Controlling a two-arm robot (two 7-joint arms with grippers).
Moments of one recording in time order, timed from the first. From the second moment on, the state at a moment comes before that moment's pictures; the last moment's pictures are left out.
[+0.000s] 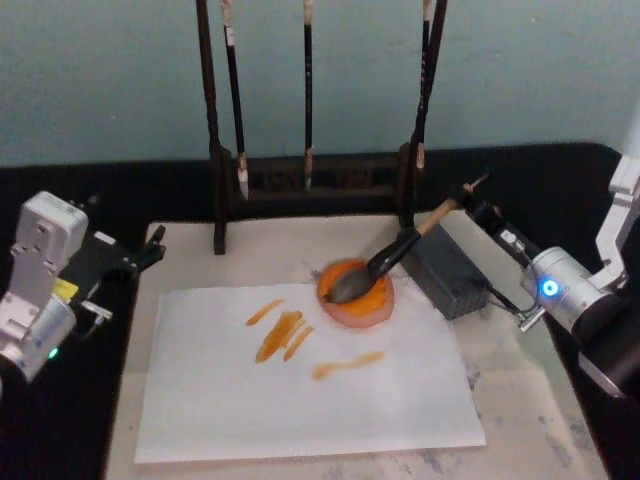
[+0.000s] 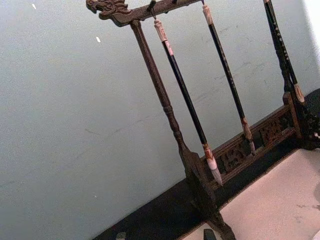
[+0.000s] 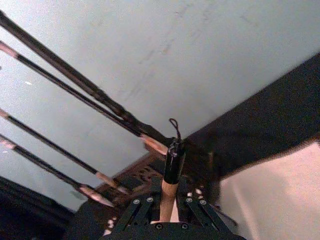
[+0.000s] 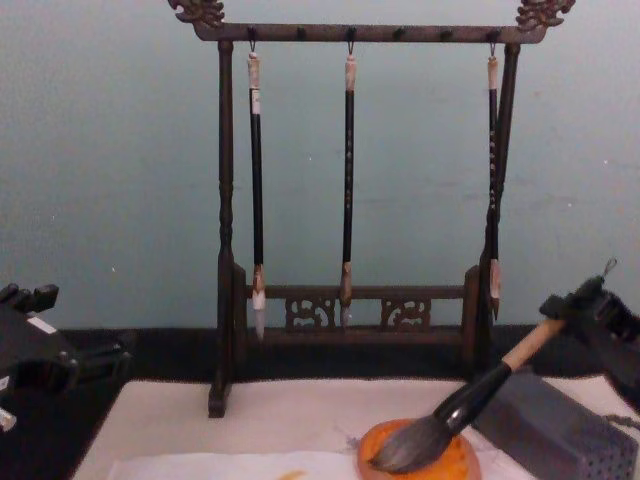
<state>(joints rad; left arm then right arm) -0.20 0.60 0.45 -1.41 -0.25 -0.12 0.03 0.38 0.32 -0.33 -1.08 1.21 0.14 0.34</state>
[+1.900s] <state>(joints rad) -0.20 0.60 0.45 -1.41 -0.25 -0.12 0.03 0.33 0.57 -0.48 -1.58 0.80 -0.02 0.45</state>
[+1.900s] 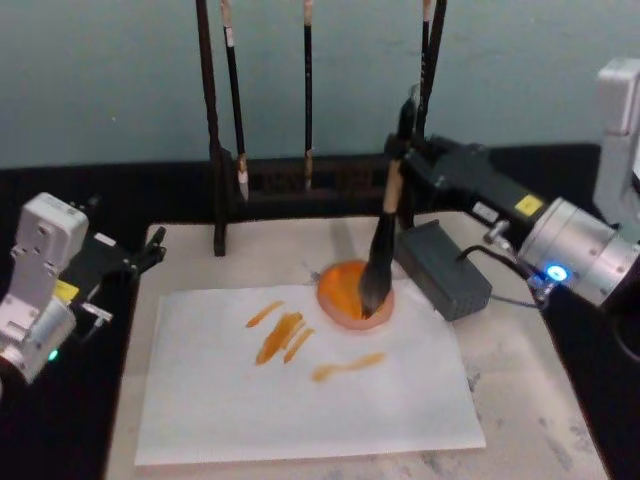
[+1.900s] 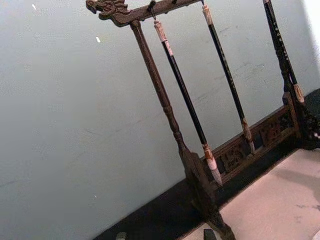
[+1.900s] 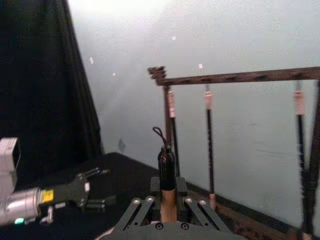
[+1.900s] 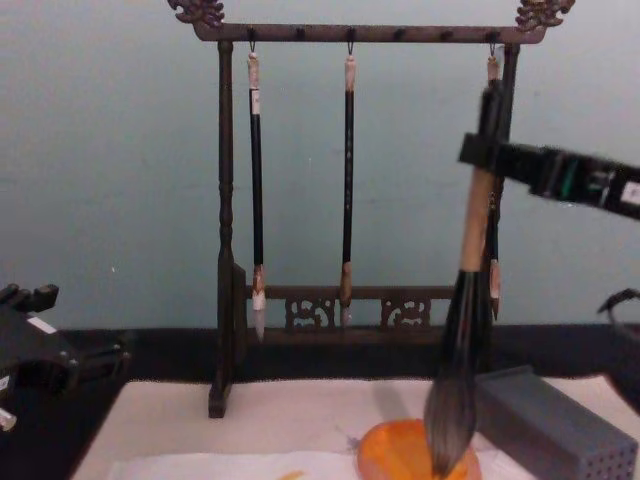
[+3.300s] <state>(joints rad) -0.20 0.60 0.45 -1.41 -0.25 -0.12 0.03 0.26 0.52 -0.50 -1.64 0.68 0.01 0.54</state>
